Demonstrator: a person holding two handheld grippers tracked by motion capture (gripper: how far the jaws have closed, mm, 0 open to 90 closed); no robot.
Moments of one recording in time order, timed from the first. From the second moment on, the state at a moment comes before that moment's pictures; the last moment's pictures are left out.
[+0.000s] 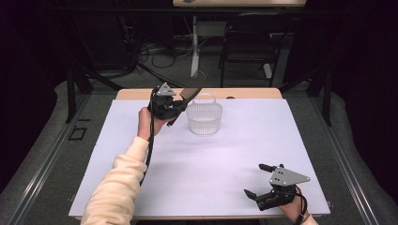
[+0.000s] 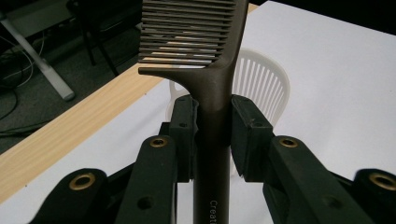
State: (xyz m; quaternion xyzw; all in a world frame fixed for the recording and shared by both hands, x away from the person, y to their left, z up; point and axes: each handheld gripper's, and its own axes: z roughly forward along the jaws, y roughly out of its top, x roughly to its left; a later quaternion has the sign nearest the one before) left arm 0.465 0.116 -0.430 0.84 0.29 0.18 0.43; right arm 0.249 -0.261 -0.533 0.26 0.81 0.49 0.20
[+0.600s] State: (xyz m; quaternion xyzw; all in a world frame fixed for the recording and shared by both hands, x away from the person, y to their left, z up) left arm 0.475 0.104 -0.427 0.84 0.28 0.19 0.42; right arm 0.248 -0.262 -0.533 0.26 0.81 0.49 0.20
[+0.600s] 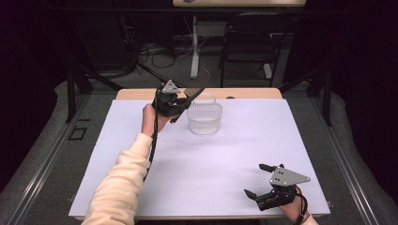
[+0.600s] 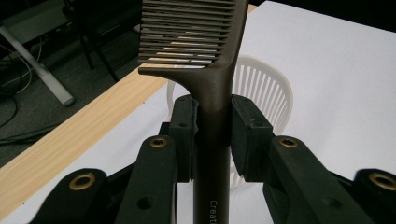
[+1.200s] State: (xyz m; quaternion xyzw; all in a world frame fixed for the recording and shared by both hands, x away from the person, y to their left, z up) left arm 0.483 0.091 -0.418 0.85 0.26 0.19 0.42; right arm 0.248 -0.262 -0.533 0.27 0.81 0.49 0.20
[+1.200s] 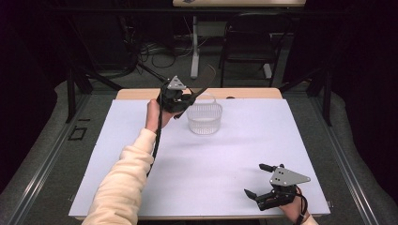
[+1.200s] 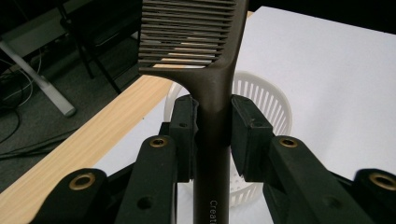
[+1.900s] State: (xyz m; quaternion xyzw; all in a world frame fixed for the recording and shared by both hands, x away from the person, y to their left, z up) left arm 0.488 0.077 -0.411 0.85 0.23 0.20 0.43; right arm 0.248 -0.262 -0.533 0.26 0.80 0.49 0.20
